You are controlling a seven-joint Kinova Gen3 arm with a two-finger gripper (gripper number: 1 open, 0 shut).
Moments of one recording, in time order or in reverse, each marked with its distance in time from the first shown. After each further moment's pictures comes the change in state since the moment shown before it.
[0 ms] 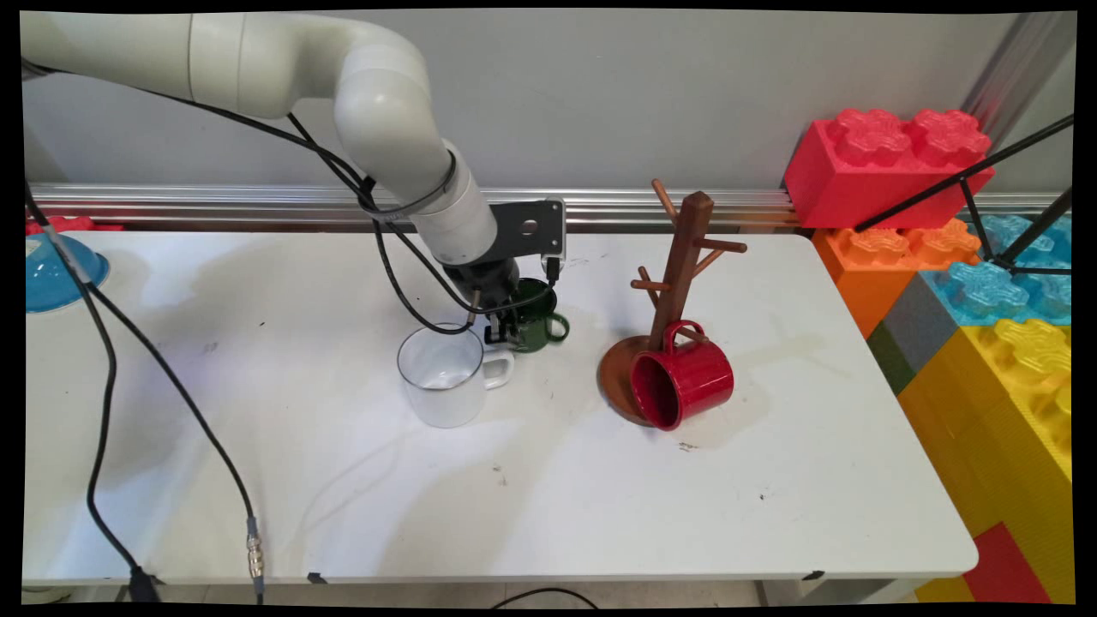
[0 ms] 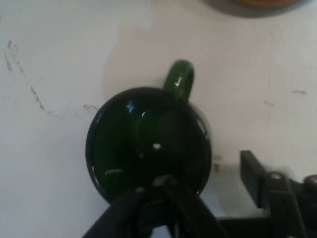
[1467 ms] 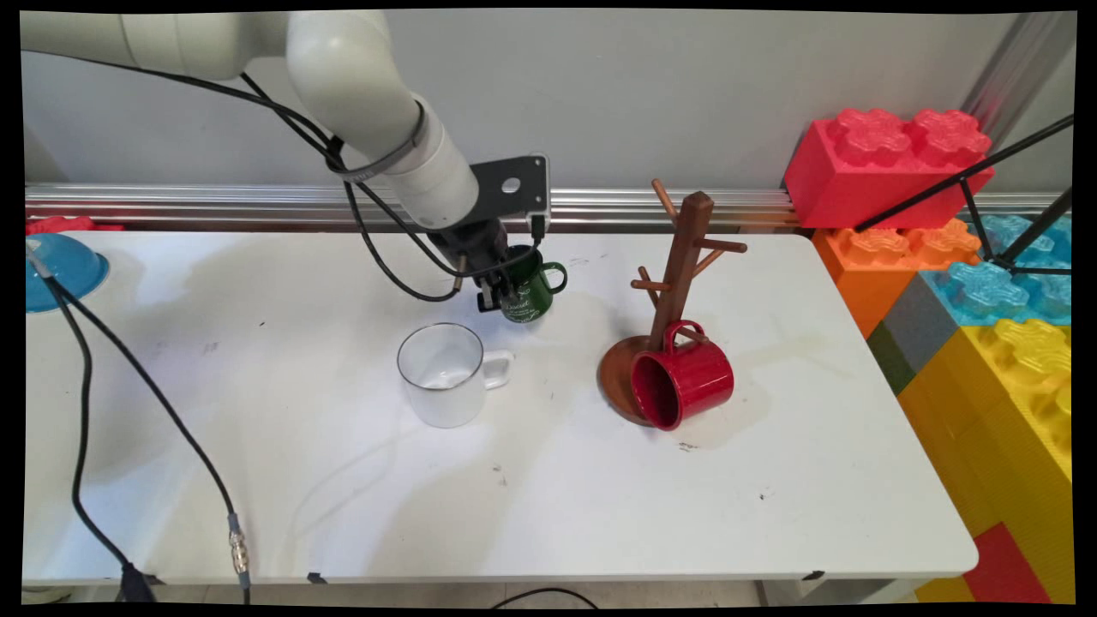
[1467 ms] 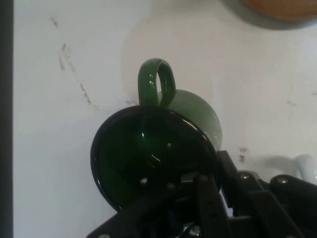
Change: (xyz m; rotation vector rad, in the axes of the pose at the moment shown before) arm -0.011 -0.016 -0.037 0.045 0.037 -0.029
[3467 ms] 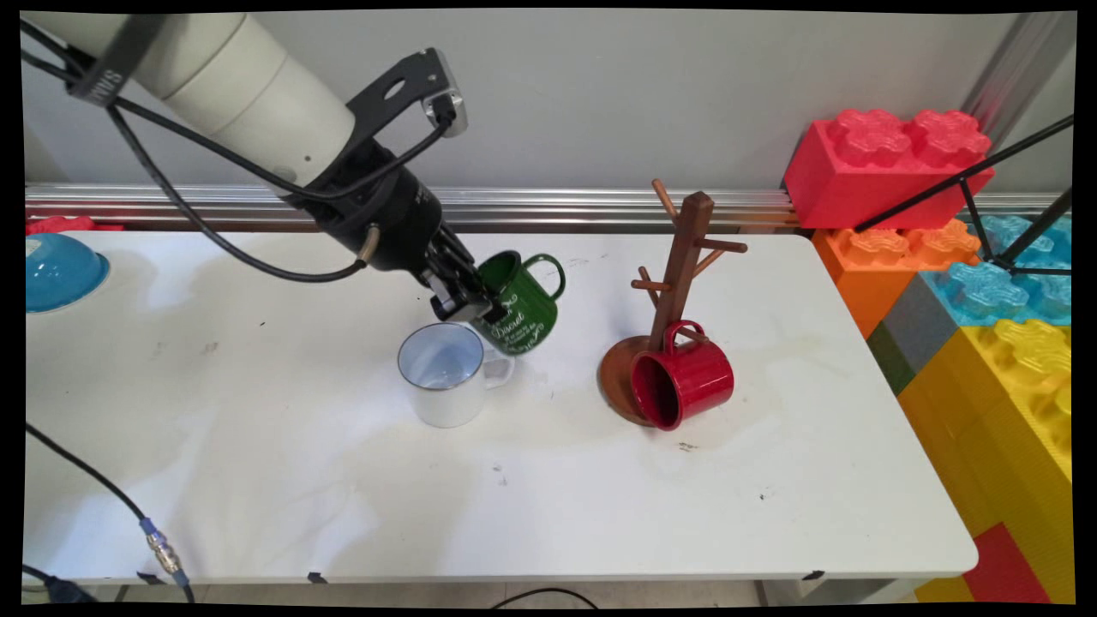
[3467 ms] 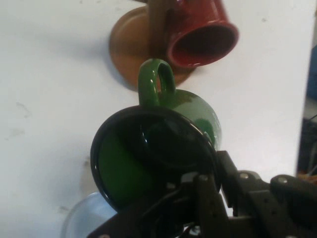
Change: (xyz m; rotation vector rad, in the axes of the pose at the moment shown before) arm -0.035 0.070 -0.153 -0.183 0.234 -0.359
